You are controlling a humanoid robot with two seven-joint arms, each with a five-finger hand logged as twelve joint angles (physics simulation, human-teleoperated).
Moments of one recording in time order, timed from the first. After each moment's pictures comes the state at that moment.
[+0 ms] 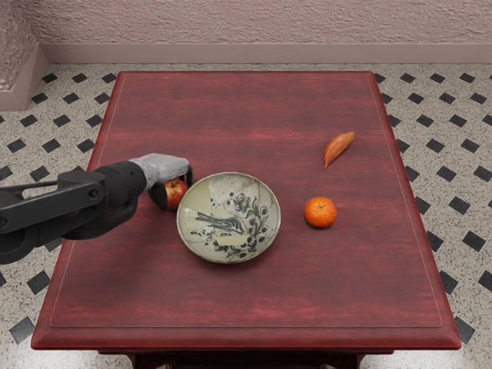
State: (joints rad) left arm -1.00 0.48 -0.23 -1.46 1.45 -0.22 0.61; right arm -0.11 0.00 -0.07 0.17 -0.05 0.18 -0.26
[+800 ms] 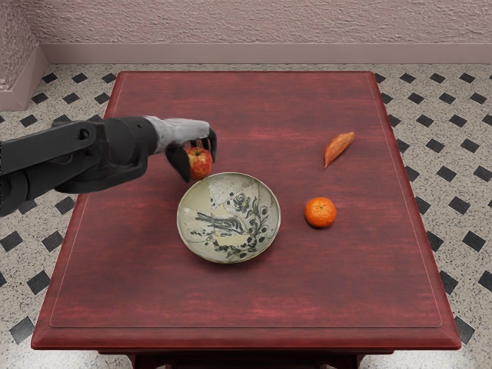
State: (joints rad) left arm -1.17 0.46 -0.29 -1.49 1.23 -0.29 0.61; right arm -0.11 0.00 -0.07 0.17 -0.05 0.18 -0.26
